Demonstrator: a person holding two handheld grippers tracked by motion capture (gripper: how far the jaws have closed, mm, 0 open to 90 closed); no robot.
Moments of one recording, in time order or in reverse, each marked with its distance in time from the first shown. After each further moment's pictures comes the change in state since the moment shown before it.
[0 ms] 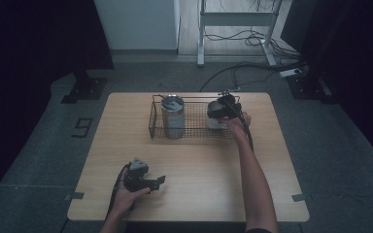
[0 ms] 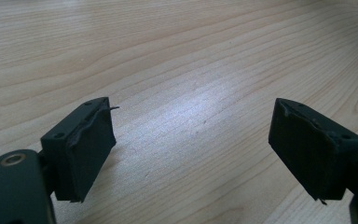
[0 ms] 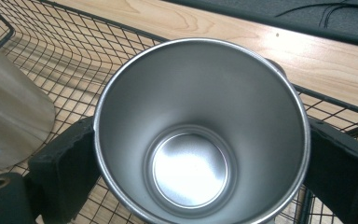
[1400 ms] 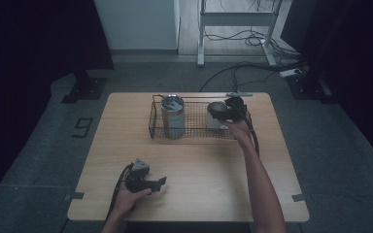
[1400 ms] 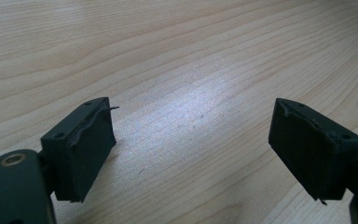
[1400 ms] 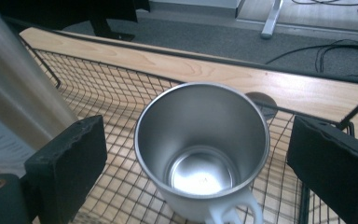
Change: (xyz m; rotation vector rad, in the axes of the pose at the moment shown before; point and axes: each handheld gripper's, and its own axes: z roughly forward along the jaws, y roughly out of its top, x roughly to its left) left arm -0.004 -0.002 0.004 0.017 0.004 0.013; right arm 0.003 -0.015 -0.044 -0.212 0.038 0.067
